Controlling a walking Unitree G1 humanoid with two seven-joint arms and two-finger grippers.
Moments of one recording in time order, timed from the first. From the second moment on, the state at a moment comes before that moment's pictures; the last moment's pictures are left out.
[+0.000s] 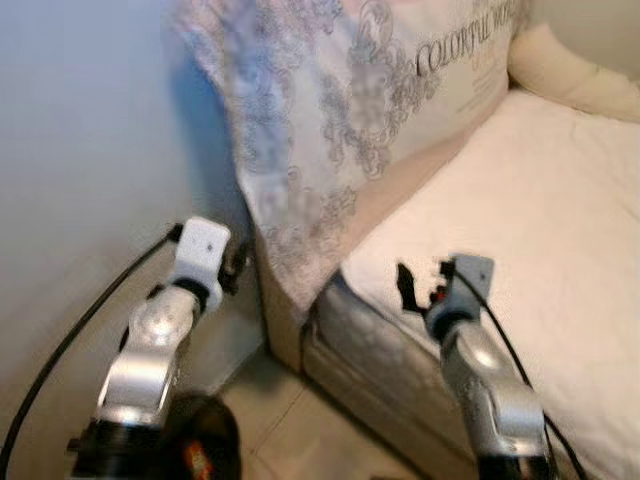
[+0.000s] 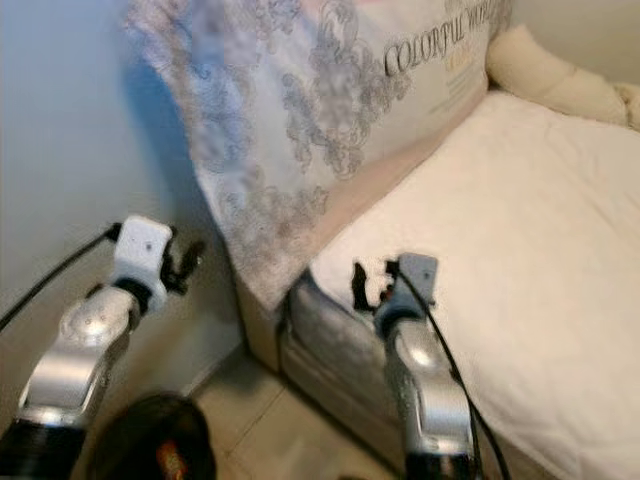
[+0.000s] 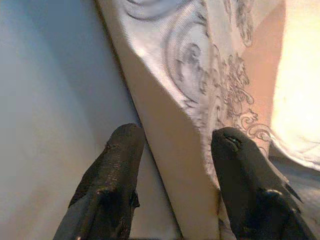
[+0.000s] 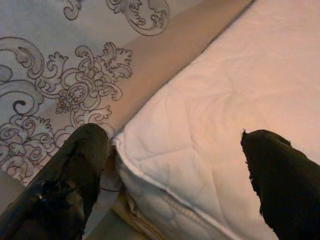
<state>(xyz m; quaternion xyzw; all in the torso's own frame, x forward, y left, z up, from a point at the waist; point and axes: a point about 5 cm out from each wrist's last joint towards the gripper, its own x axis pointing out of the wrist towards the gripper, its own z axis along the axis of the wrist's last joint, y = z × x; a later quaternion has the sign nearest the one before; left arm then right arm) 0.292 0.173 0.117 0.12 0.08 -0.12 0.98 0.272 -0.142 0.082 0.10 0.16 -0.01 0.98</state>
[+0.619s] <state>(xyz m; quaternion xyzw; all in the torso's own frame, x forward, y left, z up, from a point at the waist) 0.294 0.173 0.116 0.13 0.08 -0.12 0.98 0.273 -0.147 0.082 0.10 0.16 -0.02 0.98</state>
